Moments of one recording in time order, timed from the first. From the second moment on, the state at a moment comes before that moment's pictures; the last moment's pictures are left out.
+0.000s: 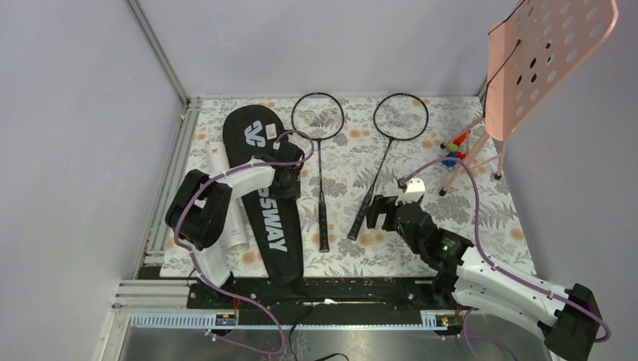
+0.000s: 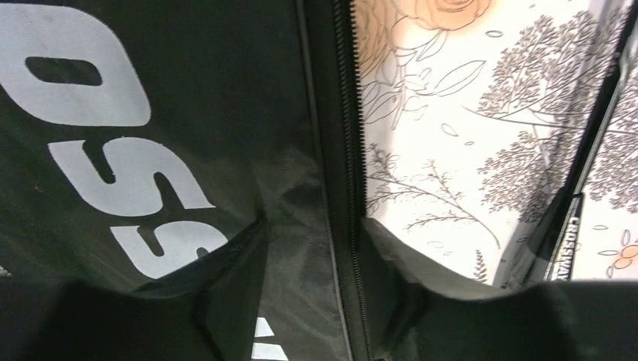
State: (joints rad) left arm -0.51 1.78 1.09 -0.53 -0.15 -0.52; right arm 0.88 0.73 0.41 -0.17 0.48 0.55
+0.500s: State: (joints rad) left arm -0.54 1.75 1.06 -0.48 -0.14 -0.54; right arm 0.88 0.74 0.40 -0.16 0.49 0.55
